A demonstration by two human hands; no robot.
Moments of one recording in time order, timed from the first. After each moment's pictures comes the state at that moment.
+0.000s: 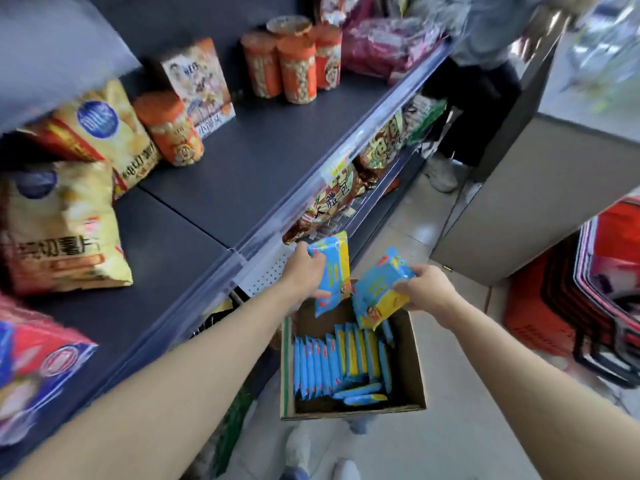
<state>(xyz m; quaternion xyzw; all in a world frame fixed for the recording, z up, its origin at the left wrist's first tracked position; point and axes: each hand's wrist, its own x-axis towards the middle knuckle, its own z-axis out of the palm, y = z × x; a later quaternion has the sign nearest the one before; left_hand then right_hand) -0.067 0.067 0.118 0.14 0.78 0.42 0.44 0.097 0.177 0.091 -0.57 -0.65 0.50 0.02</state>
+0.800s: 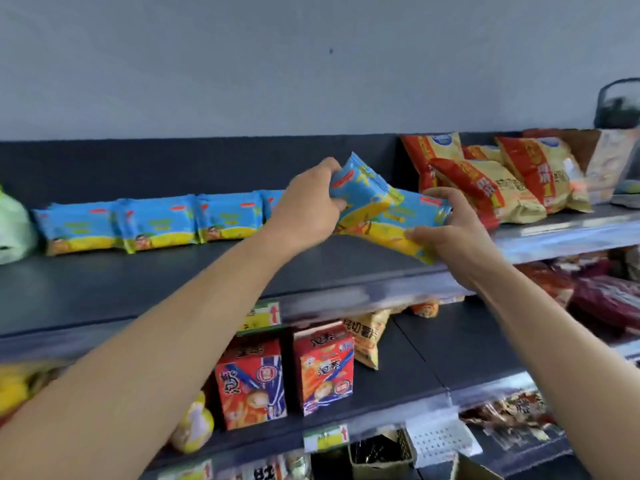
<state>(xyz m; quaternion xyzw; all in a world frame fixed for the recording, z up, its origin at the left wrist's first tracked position) -0.105 -0.272 0.514 0.26 0.87 0.35 -0.22 -0.077 -0.073 0.464 0.01 -0.74 0.64 0.22</state>
